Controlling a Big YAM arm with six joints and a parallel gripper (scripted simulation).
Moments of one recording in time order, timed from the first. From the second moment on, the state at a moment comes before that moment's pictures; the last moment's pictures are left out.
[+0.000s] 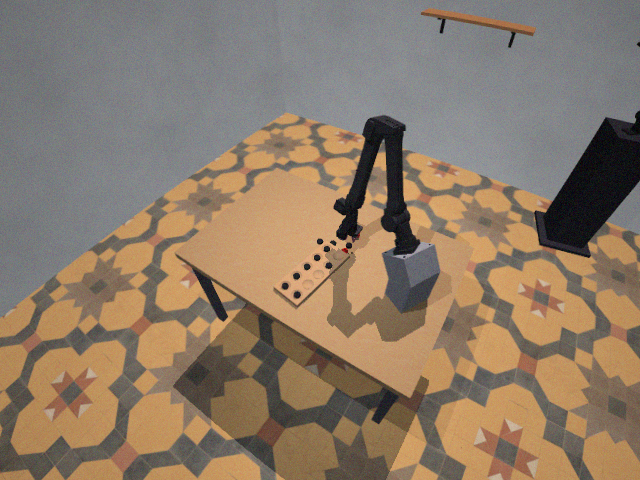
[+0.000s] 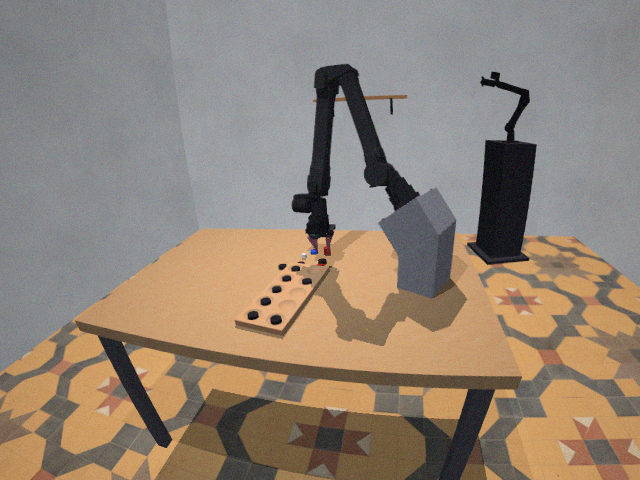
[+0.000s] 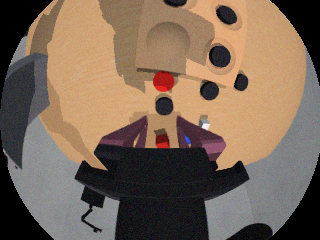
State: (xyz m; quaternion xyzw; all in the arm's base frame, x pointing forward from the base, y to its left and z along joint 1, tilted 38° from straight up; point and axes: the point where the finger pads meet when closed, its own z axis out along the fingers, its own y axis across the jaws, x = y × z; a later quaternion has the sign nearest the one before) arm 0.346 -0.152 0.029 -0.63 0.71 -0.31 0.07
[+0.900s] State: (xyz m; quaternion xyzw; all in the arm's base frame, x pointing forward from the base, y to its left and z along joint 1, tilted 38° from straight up) arm 0.364 -0.163 0.006 -0.63 0.71 -0.31 0.07
